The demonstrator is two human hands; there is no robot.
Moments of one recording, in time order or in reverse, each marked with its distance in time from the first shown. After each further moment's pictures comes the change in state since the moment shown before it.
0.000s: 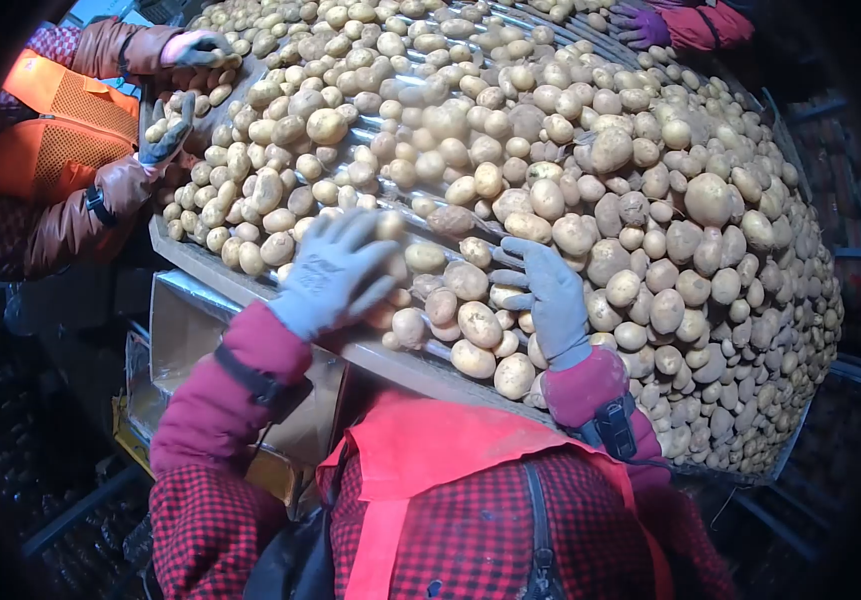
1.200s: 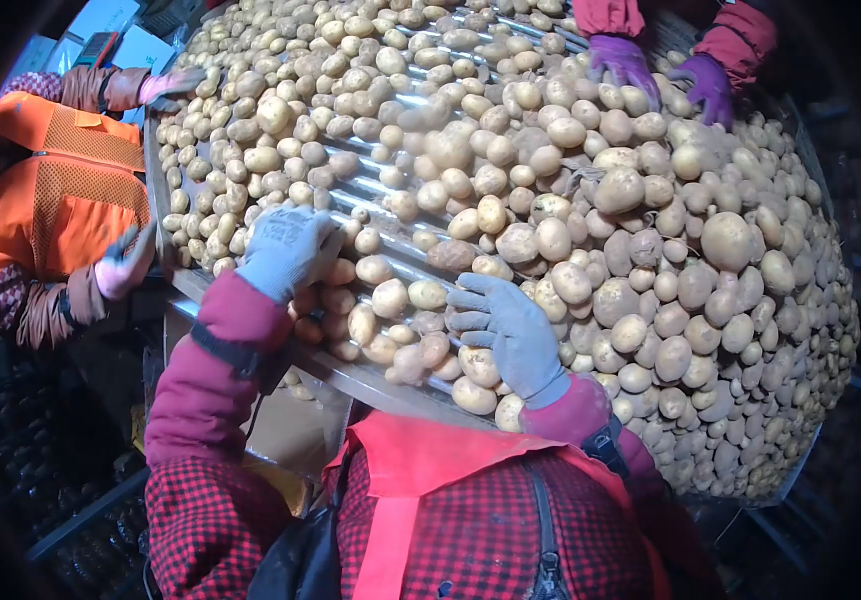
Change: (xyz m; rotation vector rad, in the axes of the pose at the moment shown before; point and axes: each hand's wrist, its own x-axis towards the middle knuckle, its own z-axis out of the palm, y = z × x) left_hand 0.042 -0.076 -0.013 0.295 -0.148 -0.308; right_hand 0.029 0.017 0.016 0.321 -0.328 0.140
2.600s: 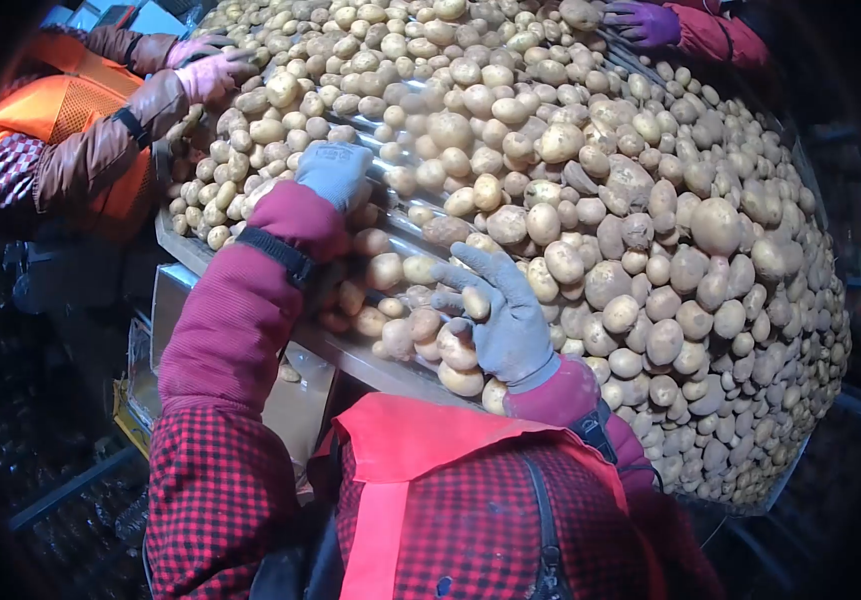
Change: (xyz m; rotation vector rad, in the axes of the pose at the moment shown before) left_hand 0.070 0.033 0.001 0.035 -0.210 -0.188; right_hand -0.021 -0.001 0.019 -0.088 -0.131 -0.188
